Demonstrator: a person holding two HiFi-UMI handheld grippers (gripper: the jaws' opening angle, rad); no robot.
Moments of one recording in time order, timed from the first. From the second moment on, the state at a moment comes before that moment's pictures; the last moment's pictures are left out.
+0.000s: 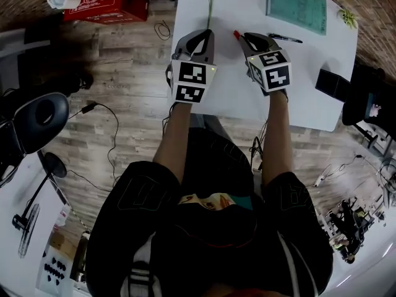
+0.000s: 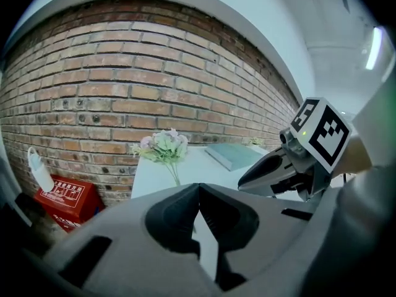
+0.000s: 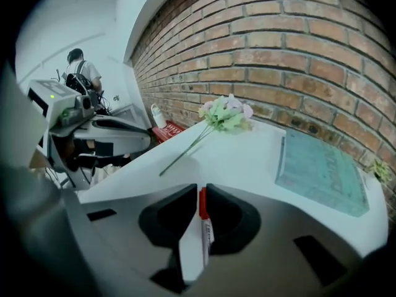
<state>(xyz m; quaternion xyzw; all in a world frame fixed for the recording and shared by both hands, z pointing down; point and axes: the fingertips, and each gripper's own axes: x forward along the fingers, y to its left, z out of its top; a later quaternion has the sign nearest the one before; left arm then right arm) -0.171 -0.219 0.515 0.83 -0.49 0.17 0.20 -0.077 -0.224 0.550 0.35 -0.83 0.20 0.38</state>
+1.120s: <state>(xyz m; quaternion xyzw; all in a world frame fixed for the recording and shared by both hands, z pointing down) -0.183 -0.251 0.527 0.83 -0.49 0.12 0.25 -0.086 -0.234 0.597 0.28 -0.75 0.25 0.54</state>
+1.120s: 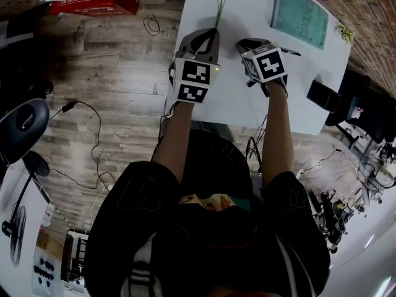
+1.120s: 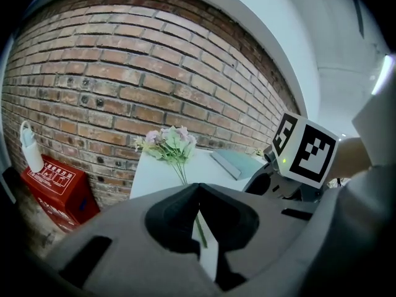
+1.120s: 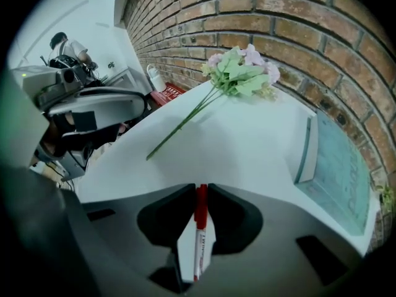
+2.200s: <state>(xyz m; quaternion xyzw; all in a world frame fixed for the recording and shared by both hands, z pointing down) -0.143 -0.236 0.490 0.82 -0.52 0.09 0.22 -0.059 -0.241 0.514 0.38 -0.83 0.24 0.33</state>
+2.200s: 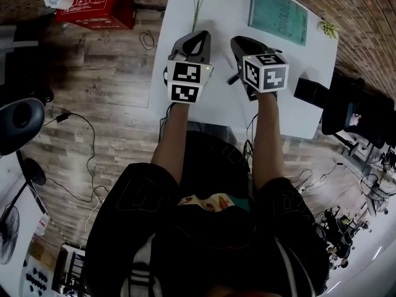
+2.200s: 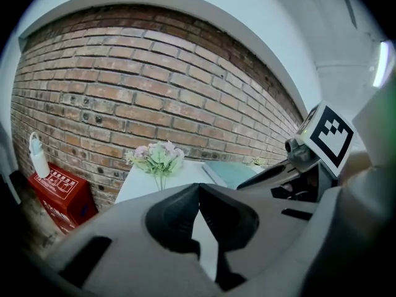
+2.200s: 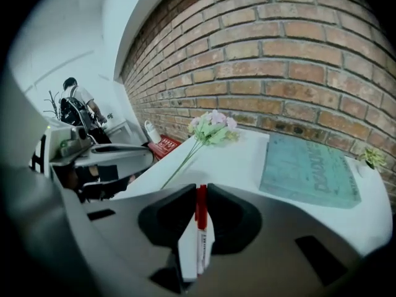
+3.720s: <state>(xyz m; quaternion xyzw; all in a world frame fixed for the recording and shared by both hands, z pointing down) 0.074 -0.225 0.410 0.86 -0.48 0.07 0.15 0.183 -0.222 0.366 0.50 -0.85 0.18 0.03</state>
